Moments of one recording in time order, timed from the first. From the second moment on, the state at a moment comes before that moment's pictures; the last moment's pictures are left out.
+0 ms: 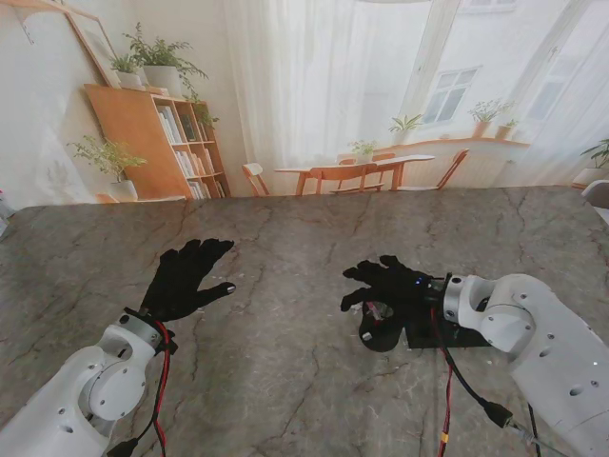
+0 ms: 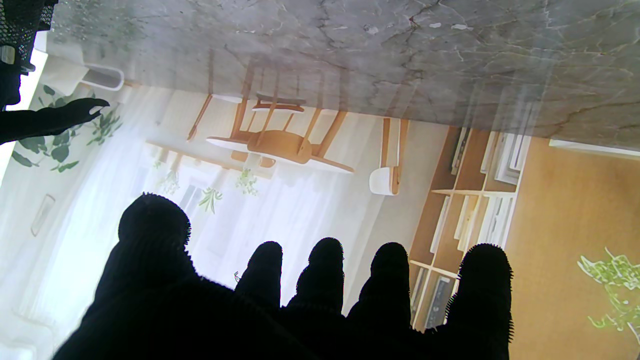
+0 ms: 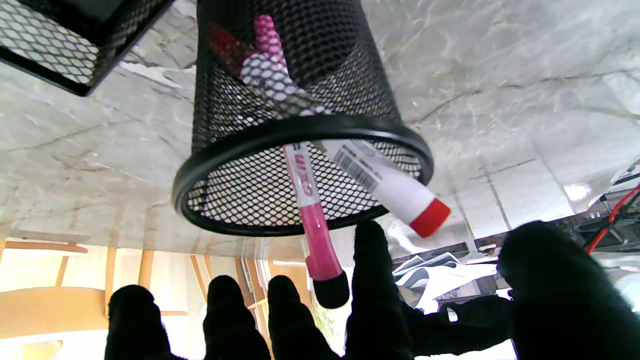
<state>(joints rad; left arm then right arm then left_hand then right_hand) 1.64 -1.08 -1.31 -1.58 0.93 -0.24 0.22 -1.37 -0.97 1.25 -1.48 -0.90 -0.75 0.36 0.70 0.04 -0.04 -0.05 0.20 0.08 0.05 0.50 0.28 0.17 0.05 0.31 0.20 0.25 0.11 0.30 -0.02 0.53 0.47 0.37 0.20 -0.24 0.52 -0.02 0.36 -0.06 0.20 0.69 0.15 0.27 0.03 0.37 0.11 0.29 0.04 0.32 -0.17 0.53 0.53 0.00</state>
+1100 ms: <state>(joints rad) 1.67 -1.09 -1.35 -1.59 0.95 -0.24 0.25 -1.61 -1.06 1.49 -1.74 -0.83 -0.18 0.13 0.70 0.04 -0.04 -0.05 0.22 0.08 0.06 0.50 0.29 0.17 0.05 0.31 0.20 0.25 0.11 0.30 -0.02 0.52 0.47 0.37 0.29 -0.12 0.43 -0.02 0.25 0.04 0.18 0.74 0.34 0.25 0.11 0.46 0.35 0.25 0.14 0.39 0.04 0.43 0.87 0.27</state>
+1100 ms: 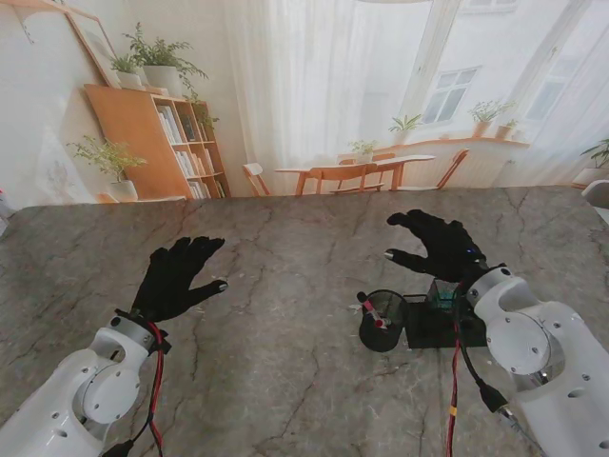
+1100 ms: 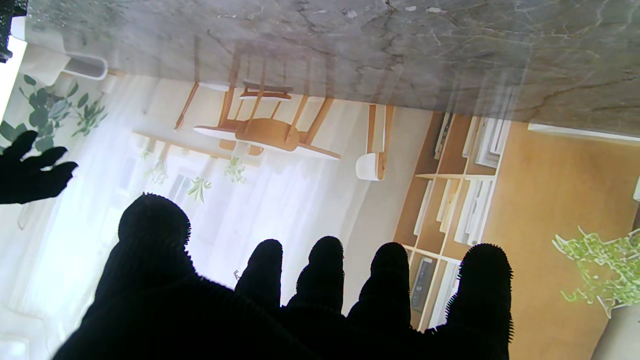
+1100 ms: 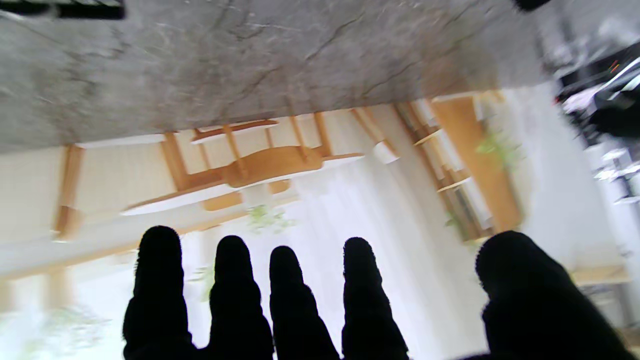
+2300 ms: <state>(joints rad) 1.51 -1.10 -1.34 -1.49 0.64 -0.08 0.00 -1.47 -1.11 1.36 -1.49 -0.52 0.03 0.01 0.73 0.03 -0.04 -0.03 0.25 0.09 0.07 0.50 0.33 0.17 0.06 0.31 0.22 0.25 0.11 0.31 0.01 0.50 0.47 0.43 0.34 -0.19 0.46 -0.02 0.39 0.00 0.23 0.75 0.53 0.22 0.15 0.50 0.50 0.21 0.29 0.45 0.21 0.33 1.05 0.41</state>
